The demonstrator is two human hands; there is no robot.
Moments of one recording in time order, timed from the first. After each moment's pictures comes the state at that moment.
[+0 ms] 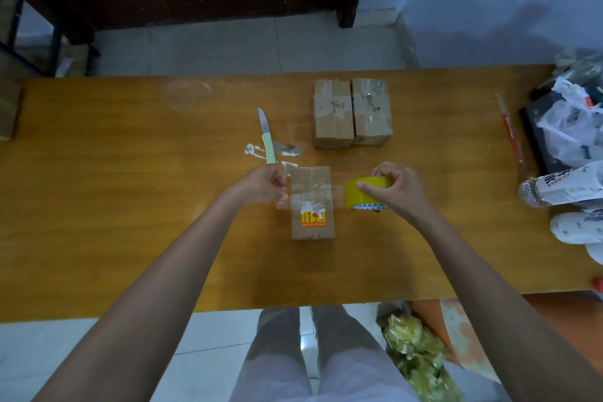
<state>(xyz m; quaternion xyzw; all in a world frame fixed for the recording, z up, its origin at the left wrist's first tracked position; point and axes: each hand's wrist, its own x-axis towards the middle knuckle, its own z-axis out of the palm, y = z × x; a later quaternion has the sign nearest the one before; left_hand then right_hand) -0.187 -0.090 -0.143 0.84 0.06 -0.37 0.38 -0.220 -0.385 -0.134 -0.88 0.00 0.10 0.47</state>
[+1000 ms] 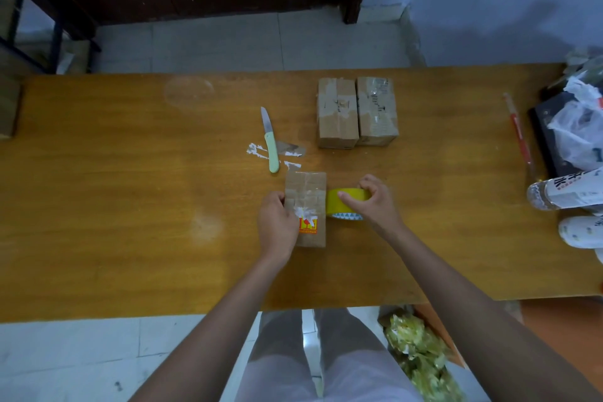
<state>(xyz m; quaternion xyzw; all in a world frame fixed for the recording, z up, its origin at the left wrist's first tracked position) -0.269 -0.145 -0.162 0.88 0.22 -0.09 0.40 -0.235 -0.344 -0.177 -0.88 0.02 0.11 0.47</state>
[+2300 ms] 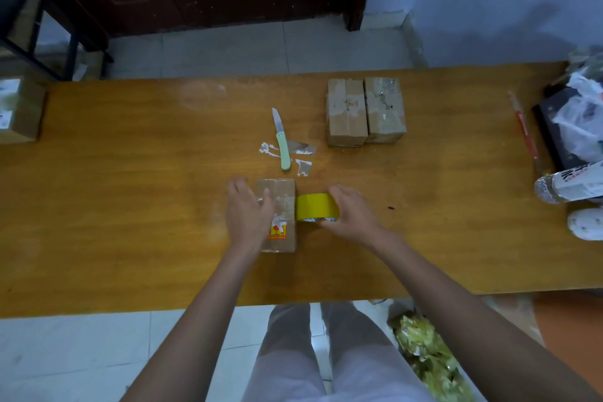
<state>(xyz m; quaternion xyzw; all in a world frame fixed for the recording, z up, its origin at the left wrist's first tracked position) -0.268 -0.071 -0.158 0.94 0.19 -0.01 0.29 -0.254 -0.283 -0.167 -0.94 -0.14 0.18 0.24</state>
